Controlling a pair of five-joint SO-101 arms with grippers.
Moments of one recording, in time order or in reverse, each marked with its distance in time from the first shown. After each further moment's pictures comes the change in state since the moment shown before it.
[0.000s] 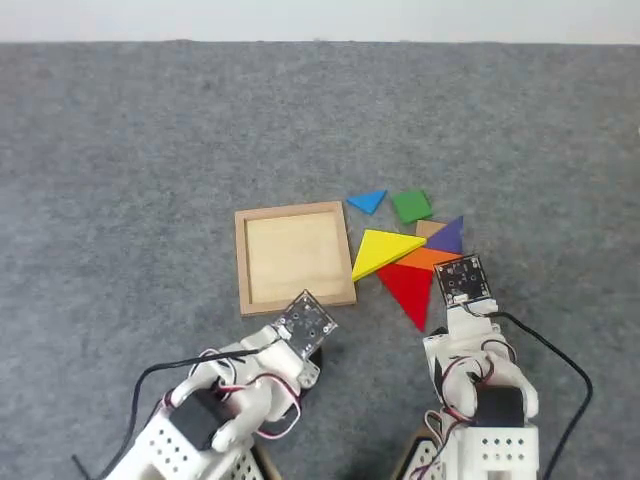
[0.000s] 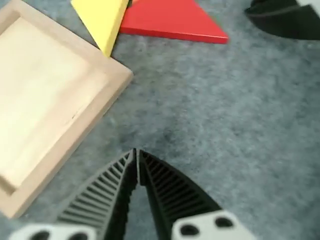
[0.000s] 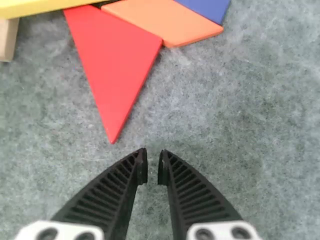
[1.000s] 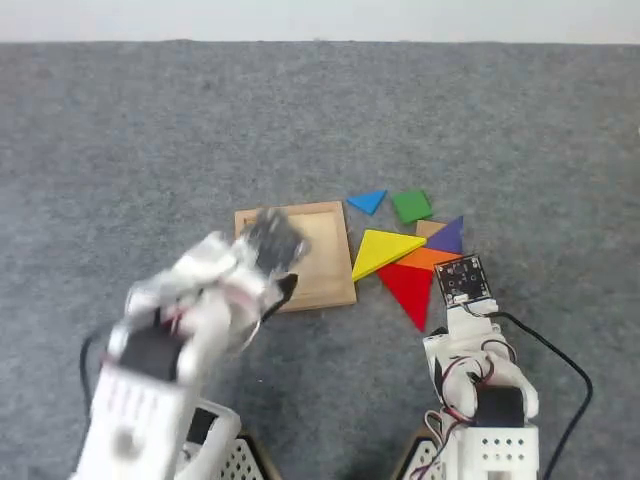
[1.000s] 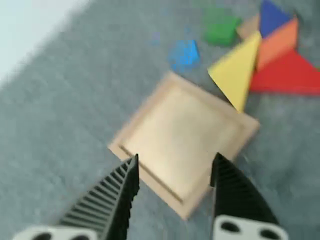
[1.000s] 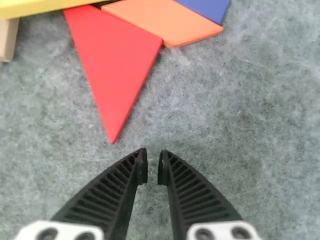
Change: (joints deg) left arm -24.9 49.6 -50.6 2.6 -27.4; right arm 0.0 0.0 0.0 0.0 0.0
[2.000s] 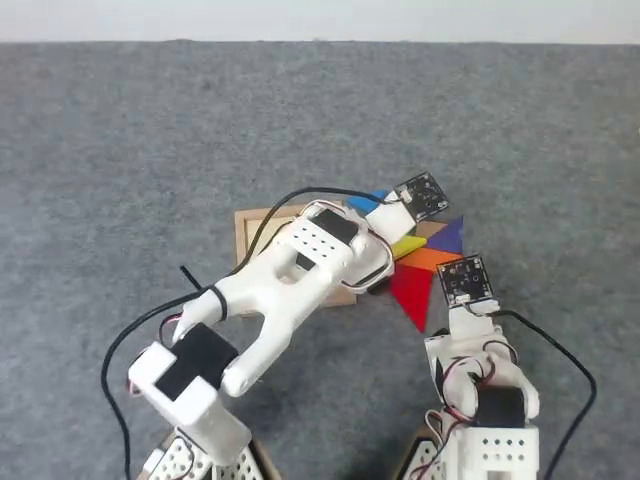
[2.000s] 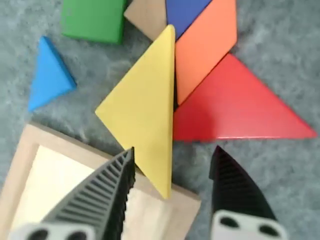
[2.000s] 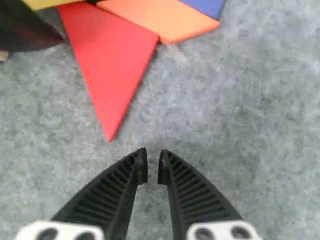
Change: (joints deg) left arm 17.7 63.5 -23.6 -22.9 6.8; right arm 0.7 -0.1 0.1 0.5 -0.1
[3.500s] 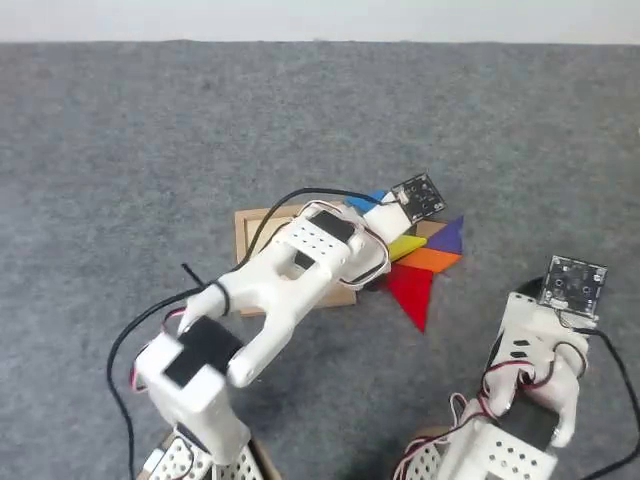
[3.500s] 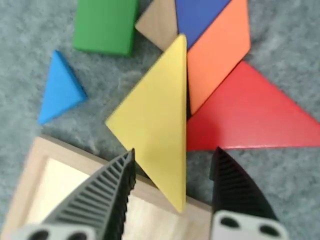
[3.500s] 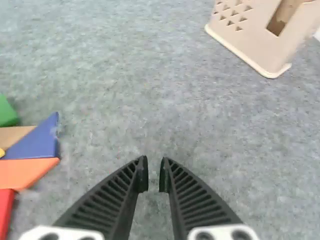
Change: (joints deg) left arm -1.3 4.3 0.0 -4.0 -2.5; right arm 26.8 -0.4 -7.0 -19.3 -1.8
